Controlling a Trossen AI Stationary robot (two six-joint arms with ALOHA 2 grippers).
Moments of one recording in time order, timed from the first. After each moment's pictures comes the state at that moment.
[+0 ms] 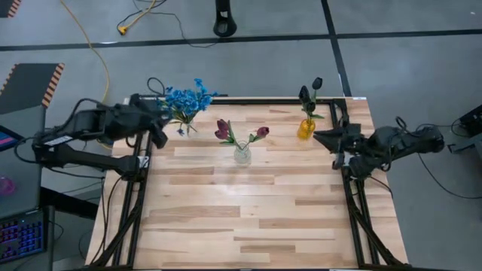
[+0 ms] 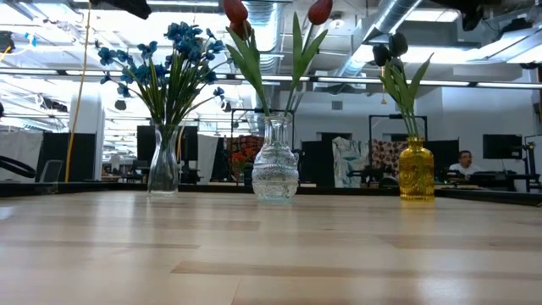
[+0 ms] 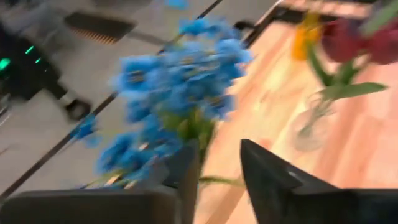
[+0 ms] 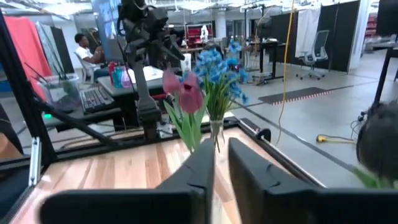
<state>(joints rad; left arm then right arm) 0.12 0.84 1.26 -1.07 -0.54 -0.20 0.28 0.38 0.61 -0.20 0.57 0.06</state>
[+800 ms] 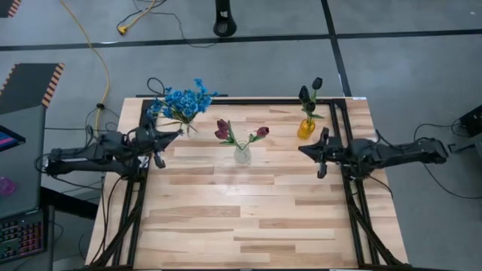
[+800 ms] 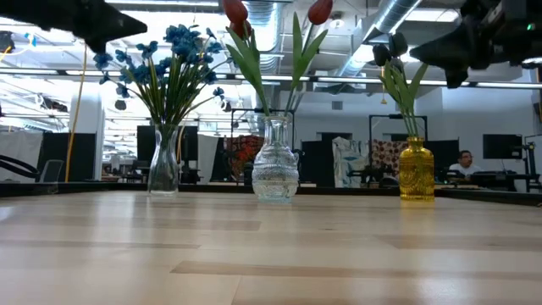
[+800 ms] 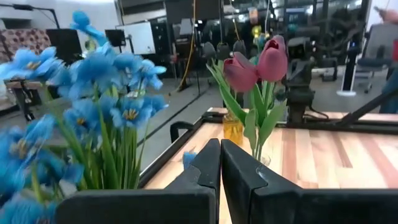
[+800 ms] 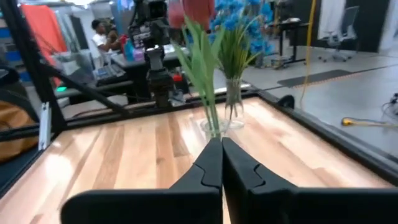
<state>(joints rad) 0.02 0.23 0.40 -0.15 -0.37 0.09 0.11 0.34 0.23 0.11 0.33 0.11</state>
